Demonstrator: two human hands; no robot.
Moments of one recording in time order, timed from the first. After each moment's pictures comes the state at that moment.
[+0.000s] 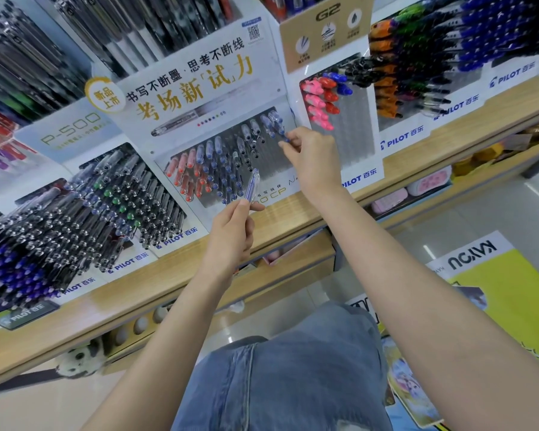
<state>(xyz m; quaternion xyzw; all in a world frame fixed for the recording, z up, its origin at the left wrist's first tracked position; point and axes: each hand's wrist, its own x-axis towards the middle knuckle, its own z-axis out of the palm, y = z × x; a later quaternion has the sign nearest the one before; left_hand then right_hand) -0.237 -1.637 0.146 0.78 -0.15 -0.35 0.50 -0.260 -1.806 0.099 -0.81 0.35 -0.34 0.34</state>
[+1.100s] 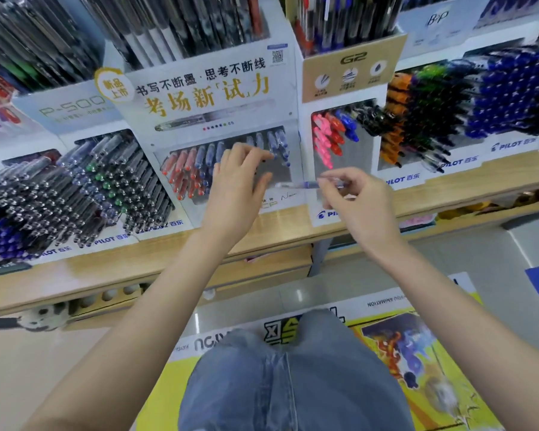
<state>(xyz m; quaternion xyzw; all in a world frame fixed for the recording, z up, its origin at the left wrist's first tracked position) -0.206 -1.703 0.159 0.86 -0.43 0.01 0.27 -0.342 -1.830 0.146 -0.75 0.30 -0.25 0.53</state>
